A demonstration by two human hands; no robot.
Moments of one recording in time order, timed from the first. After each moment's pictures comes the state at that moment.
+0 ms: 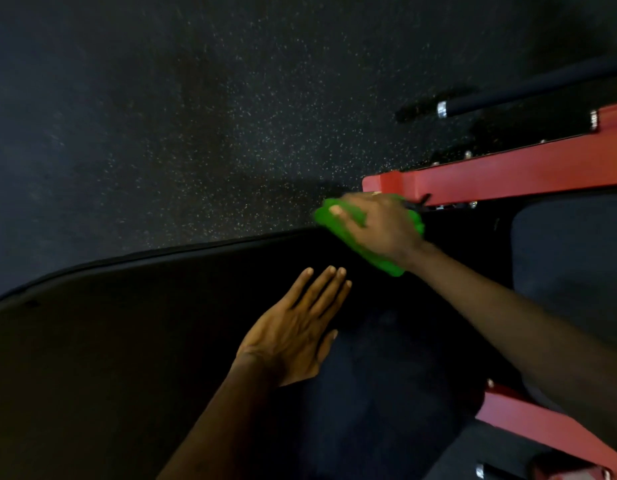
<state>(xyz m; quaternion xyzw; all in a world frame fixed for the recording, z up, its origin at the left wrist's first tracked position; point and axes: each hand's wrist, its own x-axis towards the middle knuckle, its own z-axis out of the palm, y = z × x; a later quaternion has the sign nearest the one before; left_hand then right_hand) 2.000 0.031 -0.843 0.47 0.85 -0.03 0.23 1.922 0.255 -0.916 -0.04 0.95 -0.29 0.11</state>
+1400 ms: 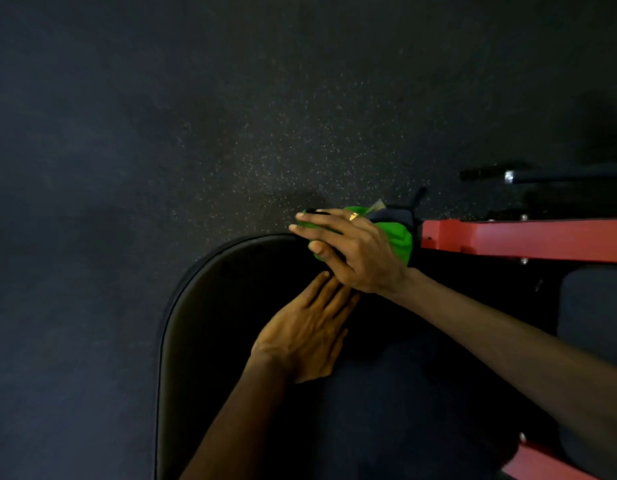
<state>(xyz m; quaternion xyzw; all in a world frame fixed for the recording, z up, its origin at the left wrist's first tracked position) 1.989 -0.099 -0.760 0.40 0.89 -0.03 0.19 1.899 0.057 -0.796 -0.31 0.89 -0.35 0.01</state>
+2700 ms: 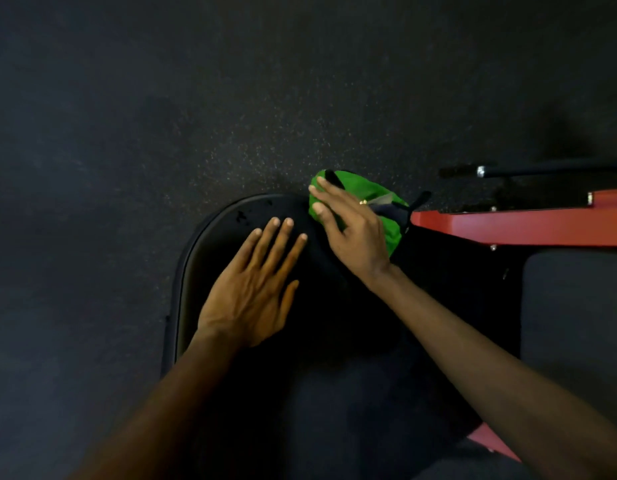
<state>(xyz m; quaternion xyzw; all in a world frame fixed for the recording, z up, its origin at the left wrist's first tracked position) 2.016 -0.167 -0.716 0.26 0.96 -0.05 0.10 1.943 0.030 -0.776 -0.12 0.90 -0.42 -0.08</state>
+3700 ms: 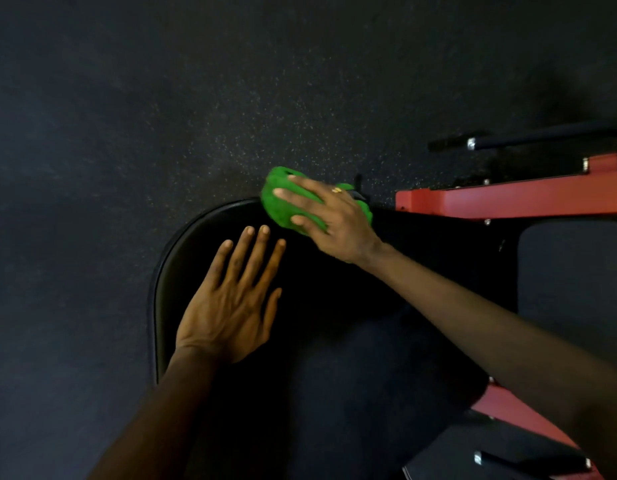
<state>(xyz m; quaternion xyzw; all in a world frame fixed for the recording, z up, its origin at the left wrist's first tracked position) 2.011 -0.160 -0.712 0.27 0.95 -0.07 0.13 1.923 0.057 -0.796 -0.23 0.91 -0.35 0.00</state>
